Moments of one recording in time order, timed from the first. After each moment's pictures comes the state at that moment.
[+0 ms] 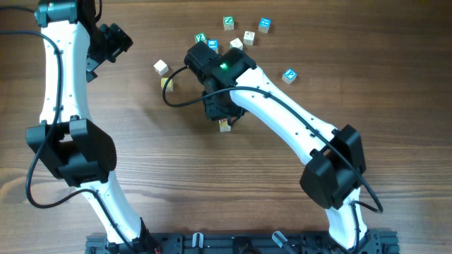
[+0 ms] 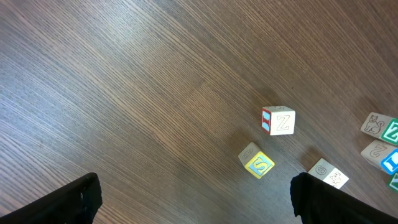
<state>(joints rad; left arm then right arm) 0.13 2.11 2.14 -1.37 -0.06 -0.63 0.75 2.12 1.99 -1.34 0.05 0.56</state>
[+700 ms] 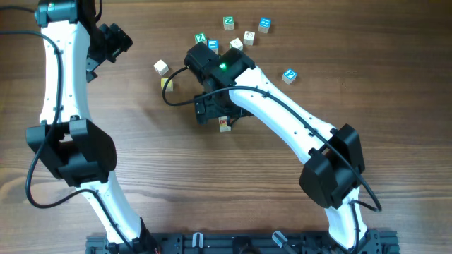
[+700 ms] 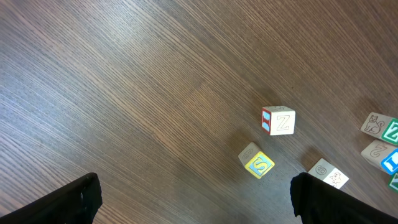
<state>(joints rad) 0.13 2.11 2.14 -1.37 -0.06 -0.63 0.75 2.13 1.99 -1.35 0.03 0.58</state>
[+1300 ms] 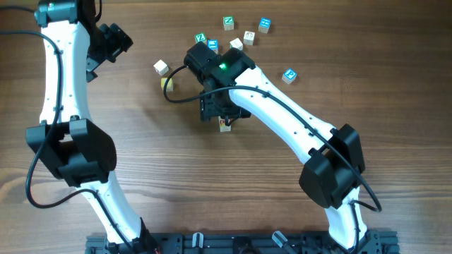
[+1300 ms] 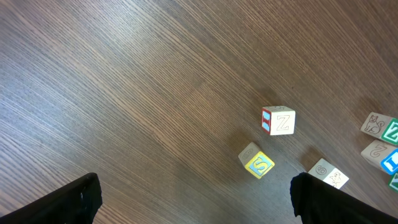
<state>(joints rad) 0.13 2.11 2.14 -1.37 -0.06 -0.63 0.75 2.13 1.99 -1.34 0.03 0.66</state>
